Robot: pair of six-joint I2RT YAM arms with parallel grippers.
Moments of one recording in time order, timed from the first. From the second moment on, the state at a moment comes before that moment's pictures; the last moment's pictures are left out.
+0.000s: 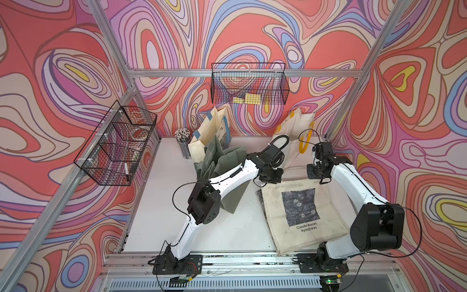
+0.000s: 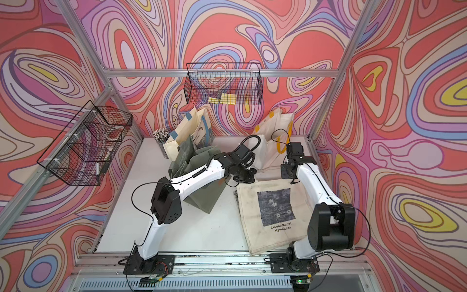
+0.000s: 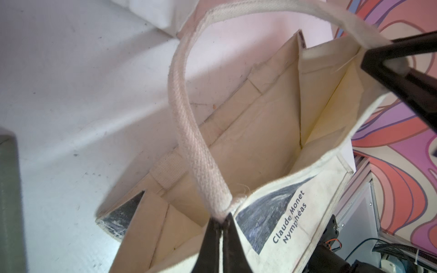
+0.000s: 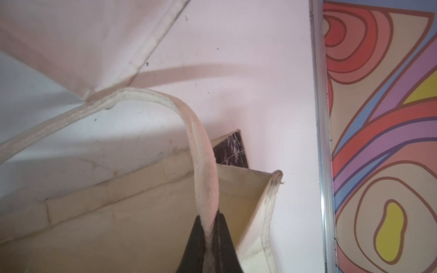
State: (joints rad) left arm -0.87 2.22 2.06 -0.82 0.24 -0.59; right arm -0.02 1.53 1.22 -0.81 0.21 -0.02
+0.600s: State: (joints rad) left arm -0.92 2.14 2.02 -0.78 0.08 -0.47; right arm -0.11 1.68 1.28 -0.76 0.36 -0.04
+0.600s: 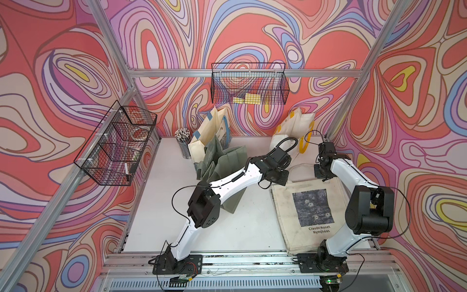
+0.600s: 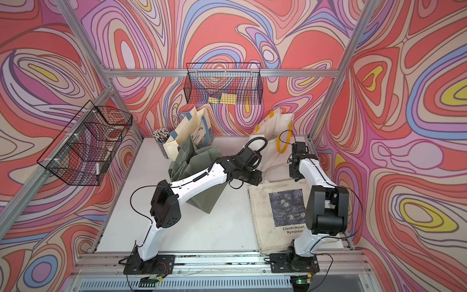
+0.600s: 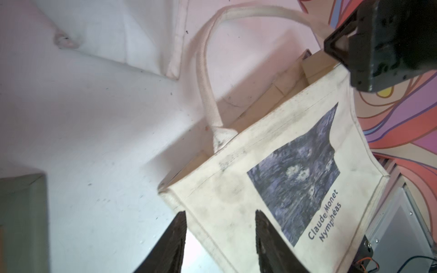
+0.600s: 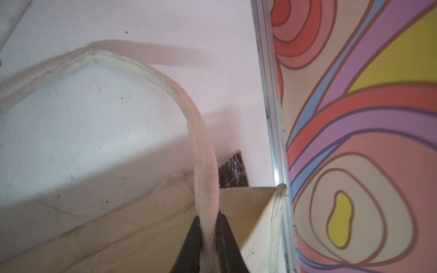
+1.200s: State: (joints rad) left arm -0.84 1.85 1.78 -0.80 0.04 -0.40; right arm -0.11 1.49 1.09 -0.82 0.09 0.10
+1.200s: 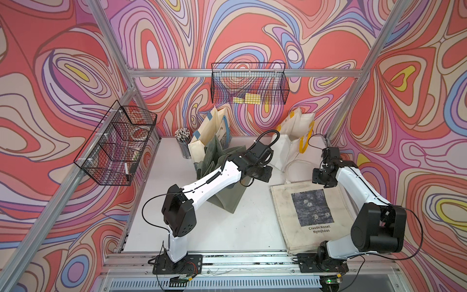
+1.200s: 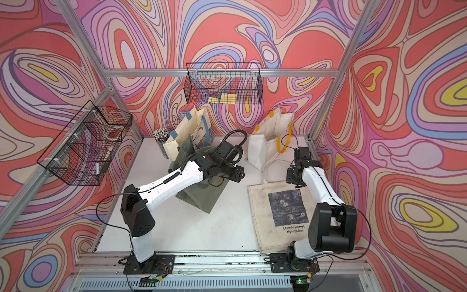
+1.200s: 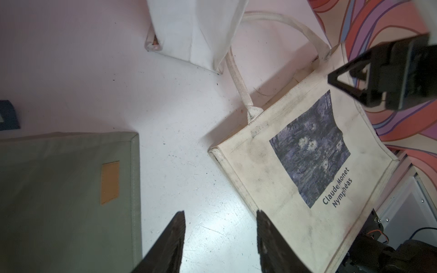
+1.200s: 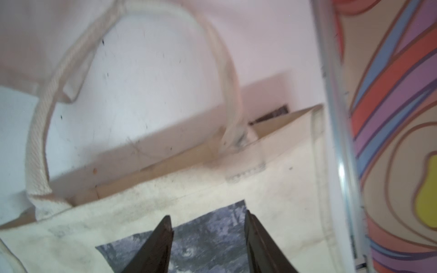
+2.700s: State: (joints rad) left arm -0.78 2.08 2.05 -0.47 0.02 -0.08; right arm -0.16 1.45 1.21 -0.58 0.00 0.15
